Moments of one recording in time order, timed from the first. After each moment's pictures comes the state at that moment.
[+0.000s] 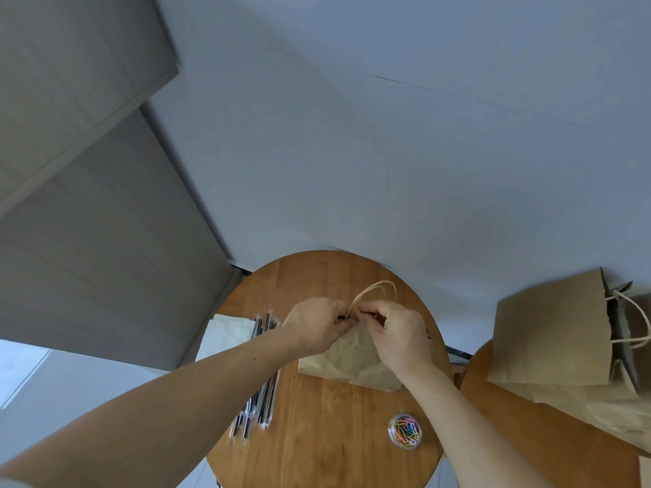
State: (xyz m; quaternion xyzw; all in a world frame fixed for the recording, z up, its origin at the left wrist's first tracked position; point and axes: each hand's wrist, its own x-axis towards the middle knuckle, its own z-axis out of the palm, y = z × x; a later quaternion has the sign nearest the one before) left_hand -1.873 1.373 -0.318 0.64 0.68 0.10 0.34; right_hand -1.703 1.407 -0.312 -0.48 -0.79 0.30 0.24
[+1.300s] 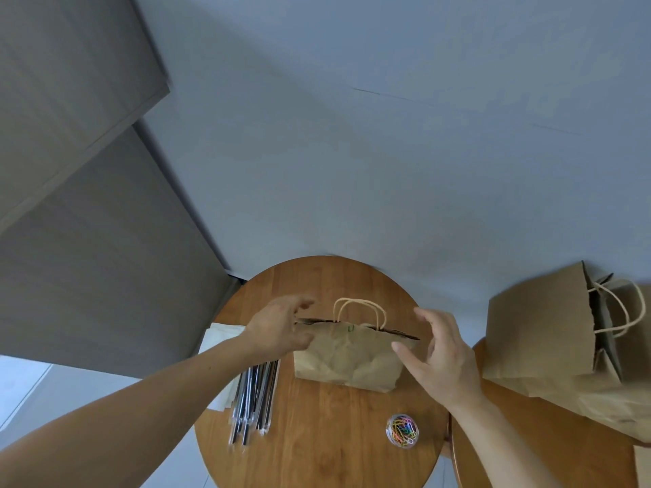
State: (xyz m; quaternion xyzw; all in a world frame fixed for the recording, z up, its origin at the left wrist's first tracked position) left_hand -1.917 1.344 -0.329 0.57 0.73 0.14 0.34; right_hand -1.615 1.403 -0.324 -0.52 -0.79 0.23 0.23
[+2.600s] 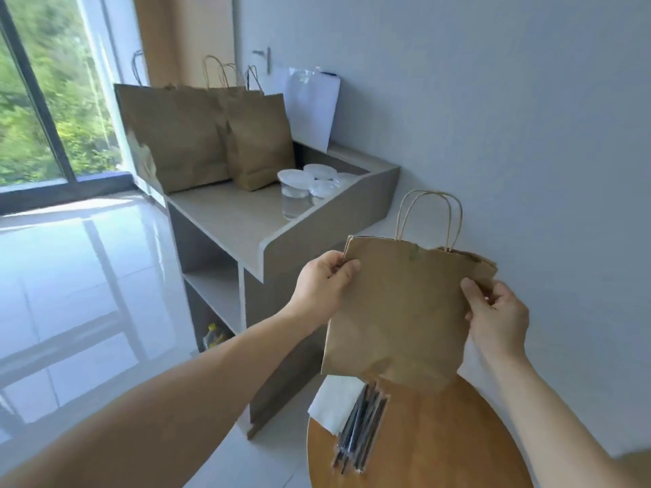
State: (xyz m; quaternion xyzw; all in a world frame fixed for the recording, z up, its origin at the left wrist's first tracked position) left_hand -1.992 1.090 -0.070 0.33 0.69 0.62 0.17; right_hand -1.800 1.262 -0.079 -0.39 -0.68 0.40 0.49
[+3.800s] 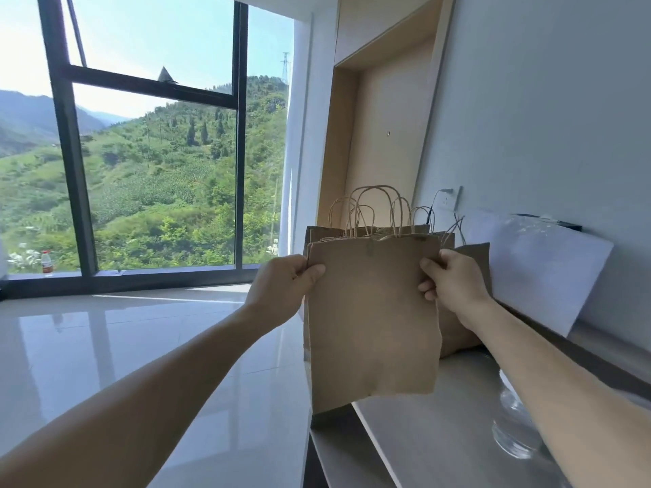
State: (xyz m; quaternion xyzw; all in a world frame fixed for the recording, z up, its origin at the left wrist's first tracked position) left_hand -2.442 0.928 0.064 0.24 0.81 0.50 -0.17; right_hand -2.395 1.211 0.085 -0.09 -0.82 0.49 0.29
